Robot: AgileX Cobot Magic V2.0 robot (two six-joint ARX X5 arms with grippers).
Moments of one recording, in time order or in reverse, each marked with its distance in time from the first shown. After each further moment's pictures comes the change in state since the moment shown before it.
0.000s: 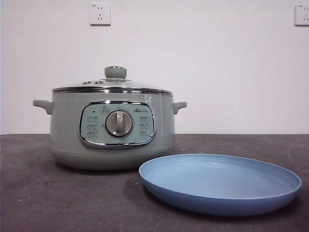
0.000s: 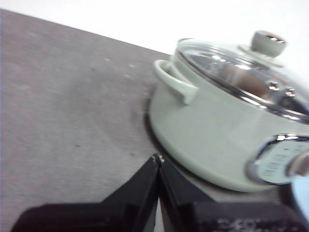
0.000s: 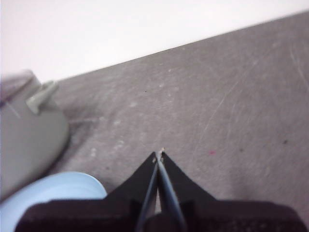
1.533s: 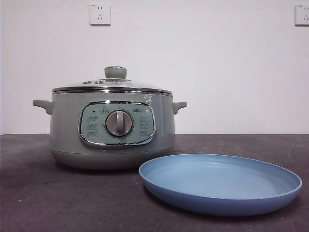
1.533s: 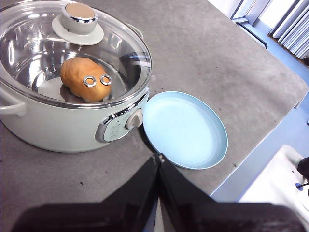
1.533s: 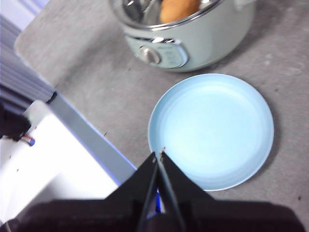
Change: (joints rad) left arm -0.004 0.665 0.892 -0.743 0.522 0.455; right arm 0.264 0.879 1.083 -0.946 -0.417 -0.480
